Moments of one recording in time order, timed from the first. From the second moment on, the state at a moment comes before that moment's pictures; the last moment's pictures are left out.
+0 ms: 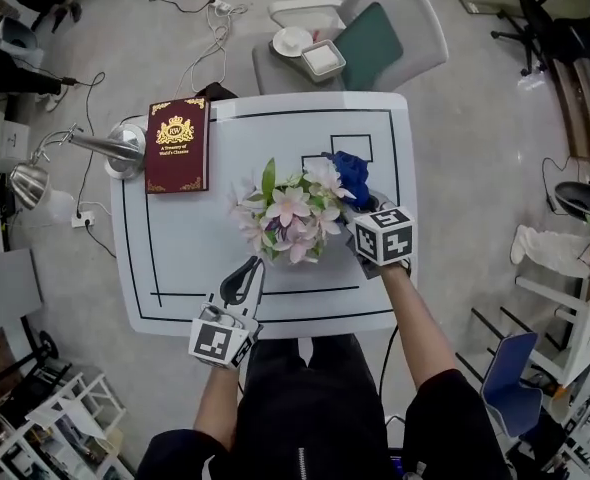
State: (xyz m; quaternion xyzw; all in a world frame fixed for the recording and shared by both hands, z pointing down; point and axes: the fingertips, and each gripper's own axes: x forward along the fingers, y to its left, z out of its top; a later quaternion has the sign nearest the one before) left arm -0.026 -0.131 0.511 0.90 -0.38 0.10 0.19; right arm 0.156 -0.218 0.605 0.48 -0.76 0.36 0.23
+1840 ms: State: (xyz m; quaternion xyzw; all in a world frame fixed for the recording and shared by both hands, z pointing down) left arm -0.198 -0.083 0.533 0.83 -0.51 0.05 0.22; right arm -0.155 -0.173 0.589 0.41 -0.83 0.25 0.28
